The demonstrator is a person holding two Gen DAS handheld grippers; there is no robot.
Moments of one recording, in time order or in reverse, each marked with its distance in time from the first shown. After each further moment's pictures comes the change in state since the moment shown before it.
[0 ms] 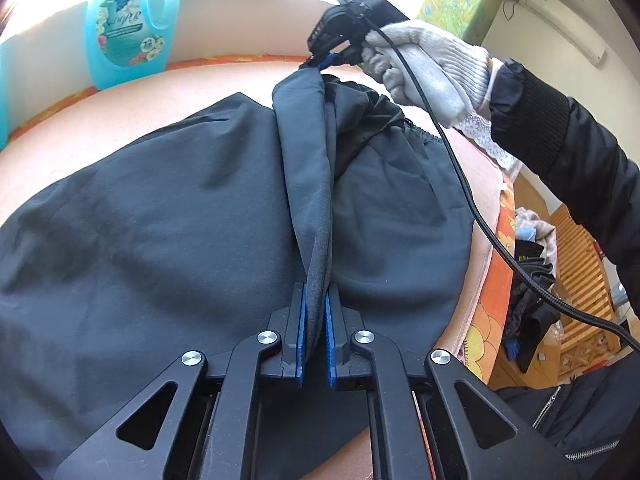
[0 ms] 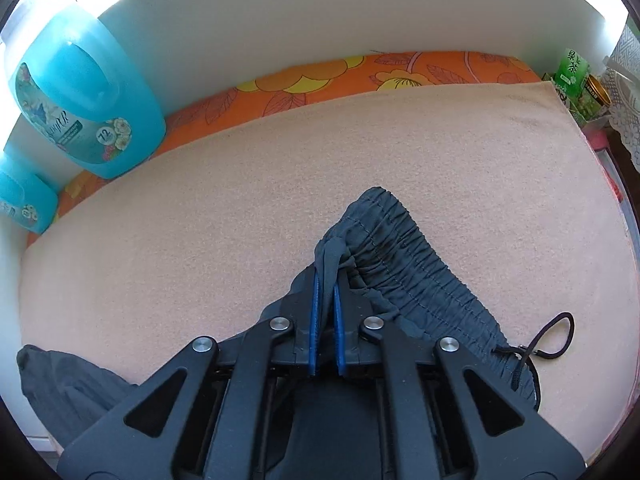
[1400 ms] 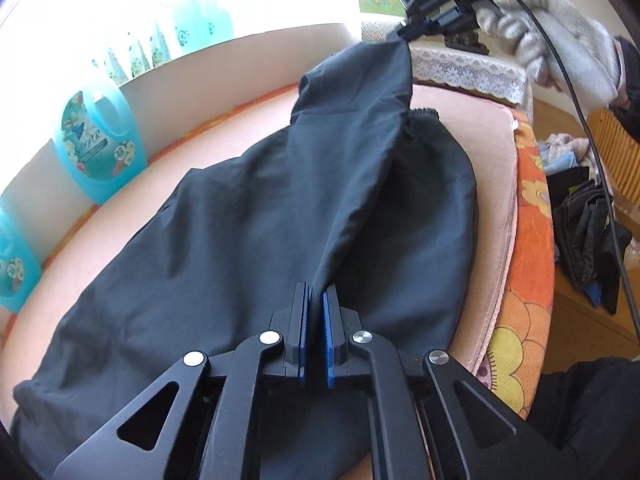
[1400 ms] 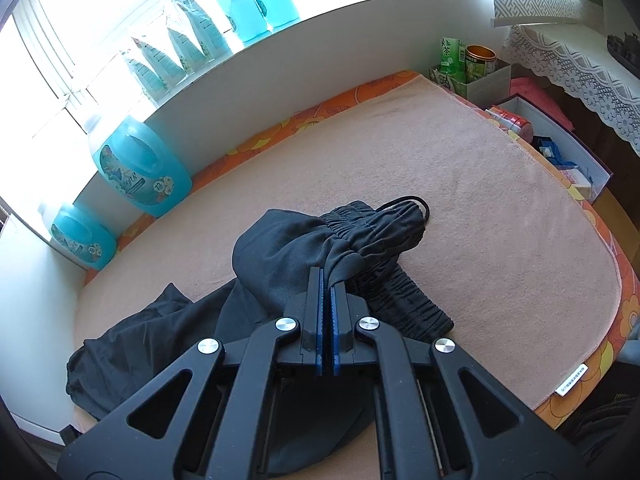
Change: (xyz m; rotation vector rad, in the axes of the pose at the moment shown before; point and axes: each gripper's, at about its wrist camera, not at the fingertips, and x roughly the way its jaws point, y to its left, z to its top) left arm 0.025 -0.067 0.007 0.350 -0.085 0.239; right arm -0.156 -0.118 -0.139 0.218 -0.221 0.120
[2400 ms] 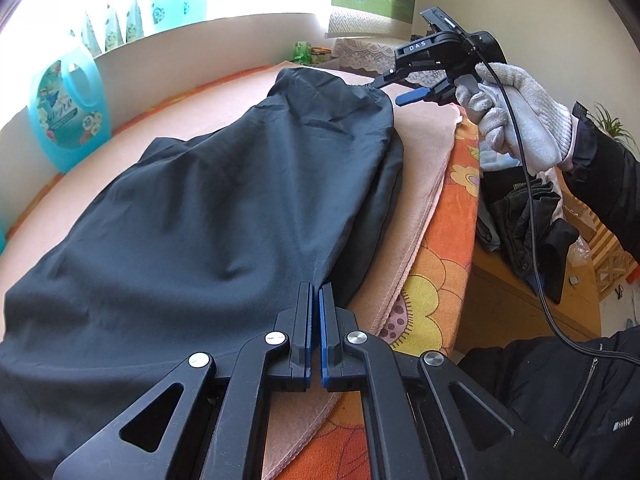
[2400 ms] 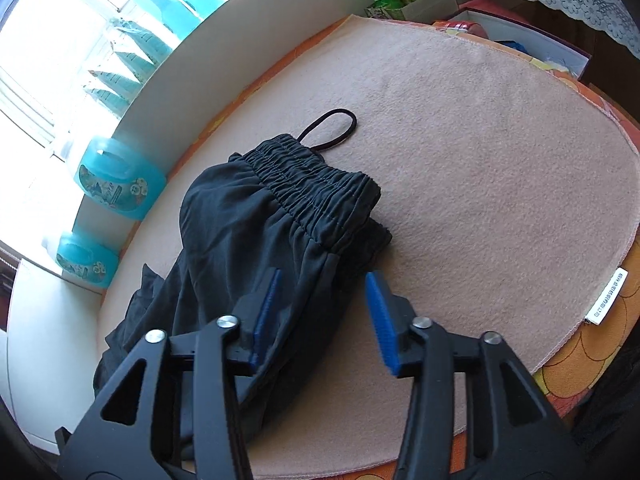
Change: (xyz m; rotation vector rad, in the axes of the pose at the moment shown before) left arm -0.029 -0.017 -0.020 -0.019 0.063 -0.182; right arm 0.023 -0.095 -0.063 0.262 0.033 0.072
